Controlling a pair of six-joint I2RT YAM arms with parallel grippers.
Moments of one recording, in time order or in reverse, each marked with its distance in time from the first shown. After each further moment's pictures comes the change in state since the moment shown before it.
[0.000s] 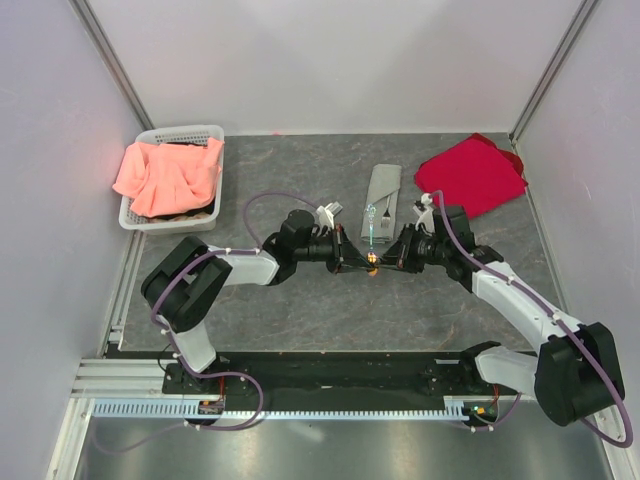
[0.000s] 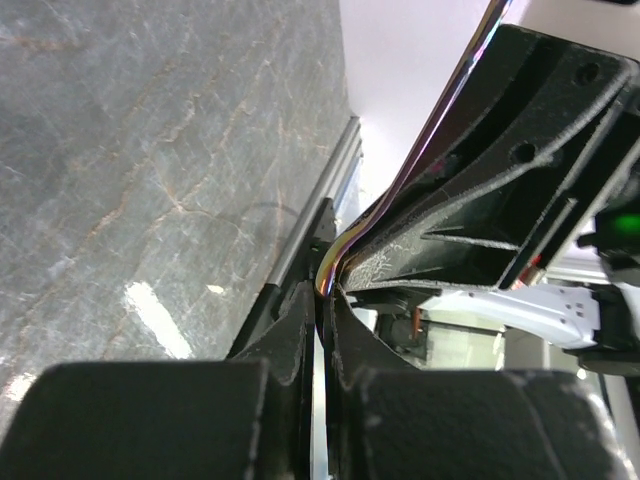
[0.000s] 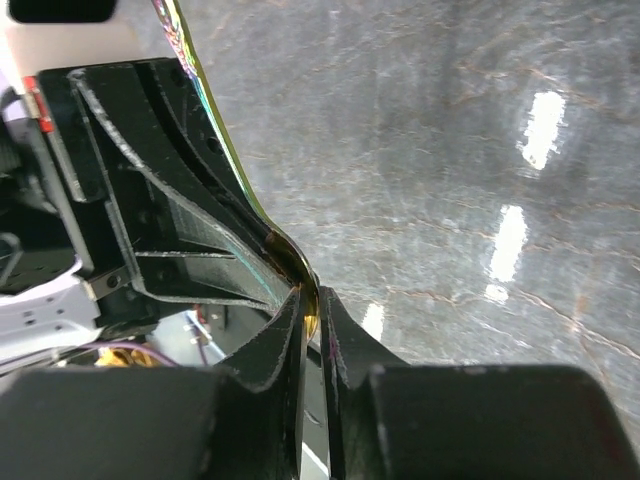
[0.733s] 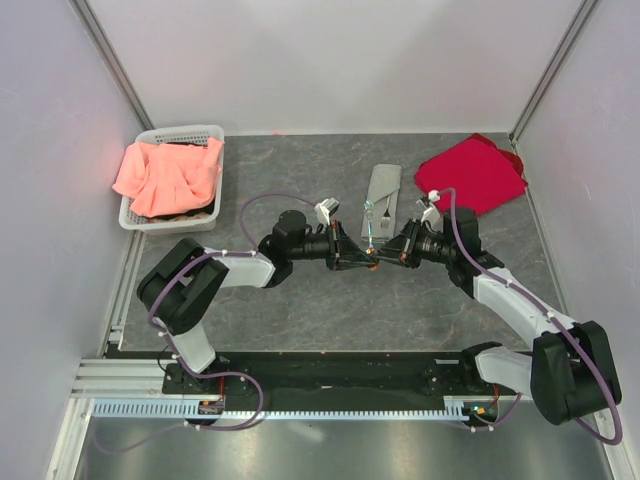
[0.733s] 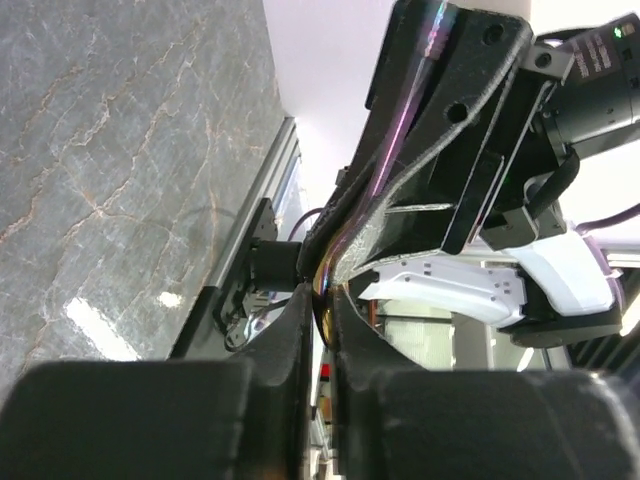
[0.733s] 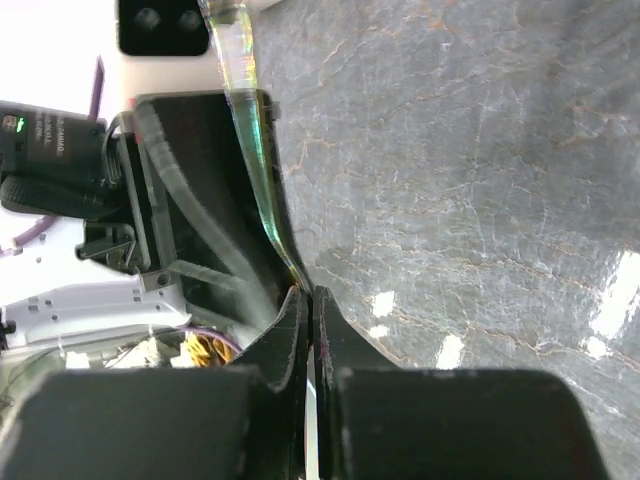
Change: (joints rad) left arm 0.015 -0.023 -0.046 0.190 0.053 -0.152; right arm -0.072 0.002 -0.106 0.343 -0.206 0.183
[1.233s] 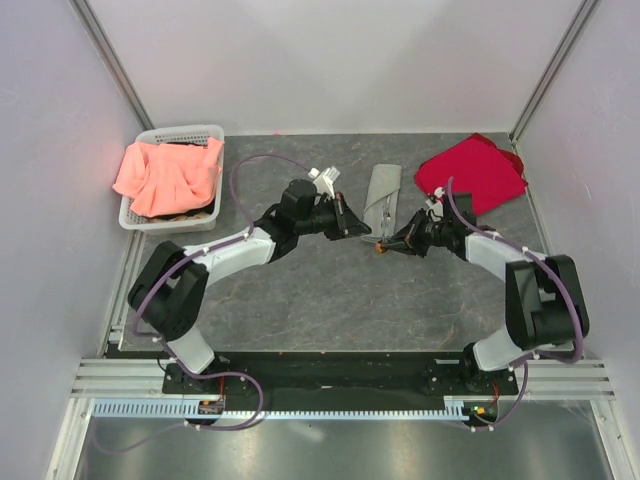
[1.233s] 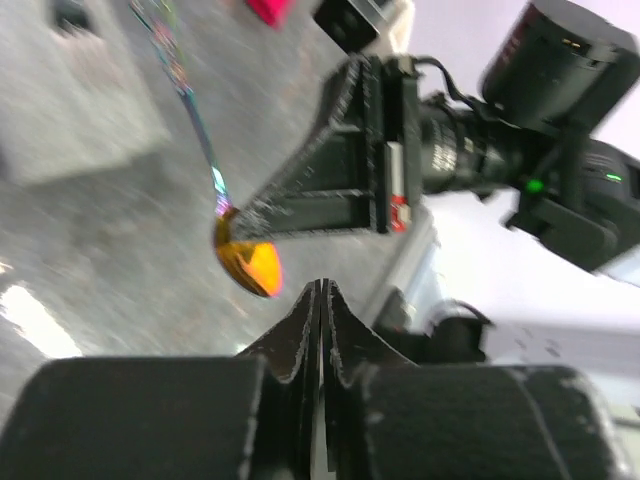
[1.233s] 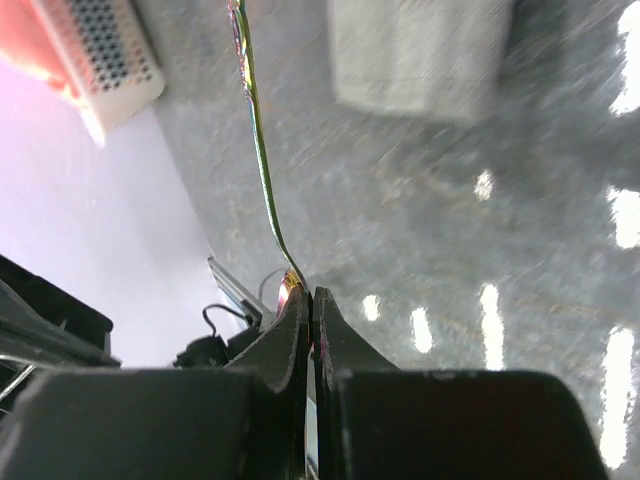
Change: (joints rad) left arm 0.016 -0.083 0.267 -0.542 -0.272 0.433; right arm -0.141 0.339 0.161 -0.146 0.032 -0.016
